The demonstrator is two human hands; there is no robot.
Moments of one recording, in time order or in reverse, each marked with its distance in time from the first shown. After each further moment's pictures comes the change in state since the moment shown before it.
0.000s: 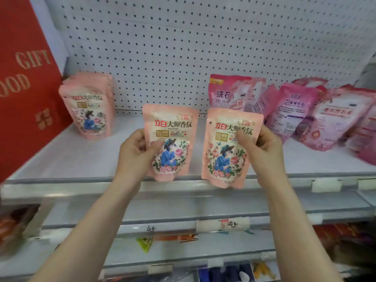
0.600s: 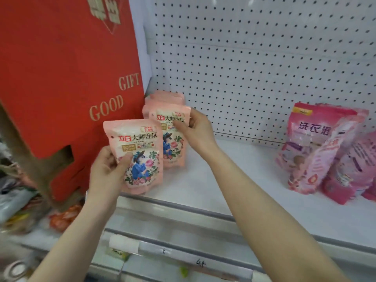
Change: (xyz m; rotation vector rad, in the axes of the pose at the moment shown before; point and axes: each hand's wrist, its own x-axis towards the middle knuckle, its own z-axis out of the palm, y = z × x) left_hand 0.024 0.015 -0.175 0.124 0.472 0.057; right_hand 0.080 -0.006 0.304 -0.082 -0.500 -0.118
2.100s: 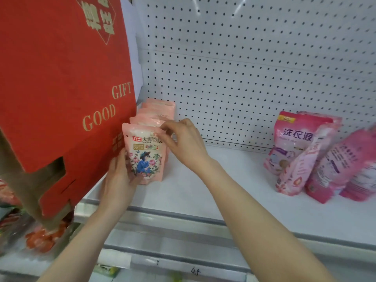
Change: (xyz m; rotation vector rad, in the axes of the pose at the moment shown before) left_hand 0.030 -0.047 0.011 0.711 -0.157 0.250; right_hand -0.010 -0.013 0.007 -0.546 -0.037 -0.293
